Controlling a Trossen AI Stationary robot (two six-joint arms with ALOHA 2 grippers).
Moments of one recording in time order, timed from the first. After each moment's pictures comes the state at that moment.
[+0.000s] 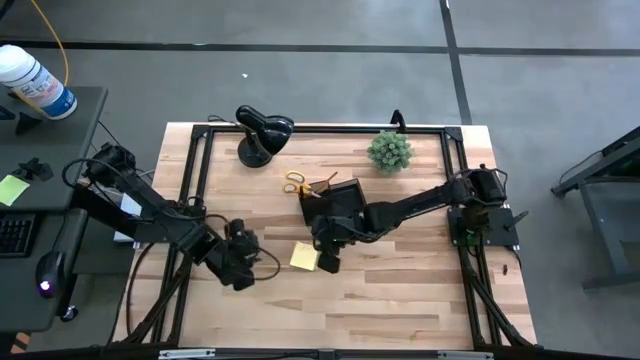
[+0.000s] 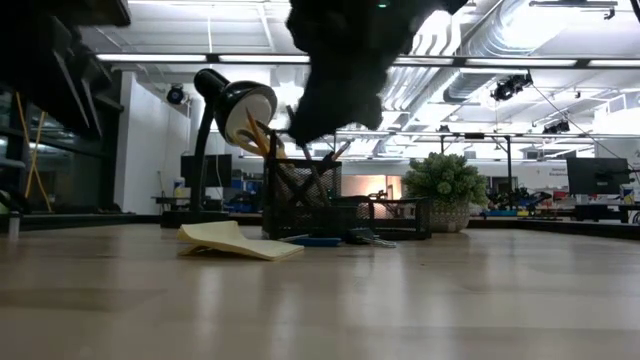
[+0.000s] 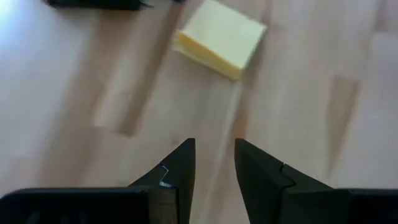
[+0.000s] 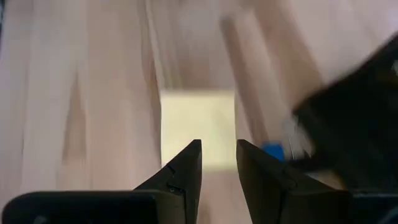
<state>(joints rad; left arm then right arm) -0.55 1.27 0.75 -0.65 -0.45 -0.88 0.20 1.89 1.36 -0.35 0.09 0.43</state>
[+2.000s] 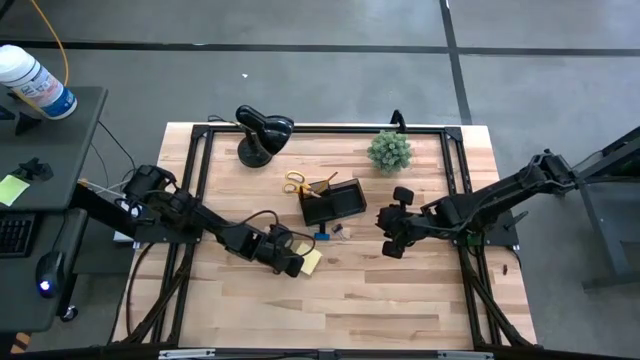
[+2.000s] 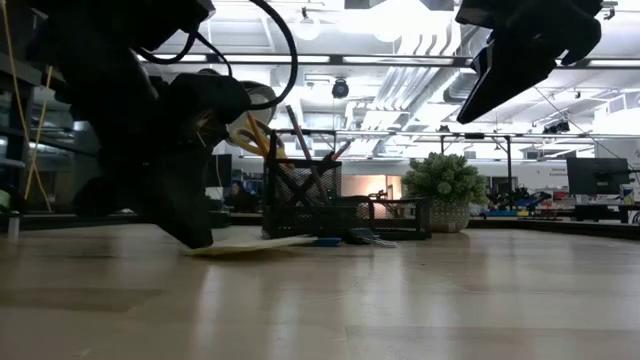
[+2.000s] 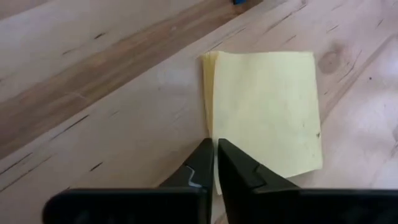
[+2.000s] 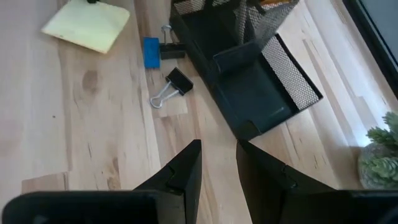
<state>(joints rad) -0.27 1.72 0.76 -0.10 -0.28 -1.34 0.33 1.25 0.83 -0.58 0.49 0.37</state>
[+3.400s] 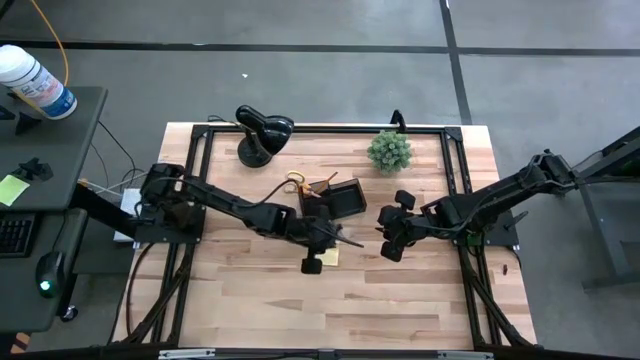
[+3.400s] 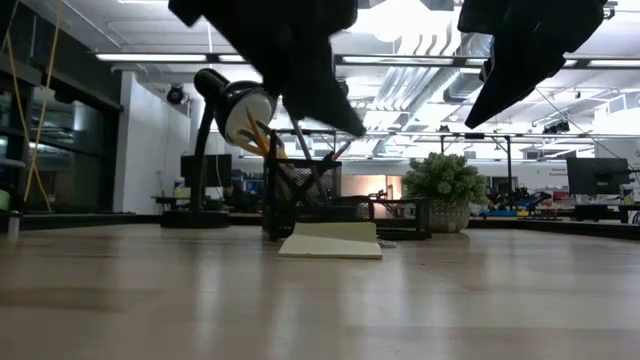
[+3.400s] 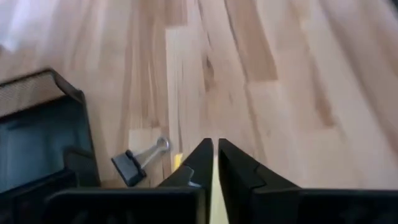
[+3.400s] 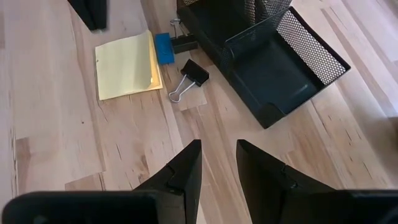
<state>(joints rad) -0.09 1.80 1.17 -0.15 -0.10 -0.03 0.33 1.25 0.84 -0.59 0.41 0.53</state>
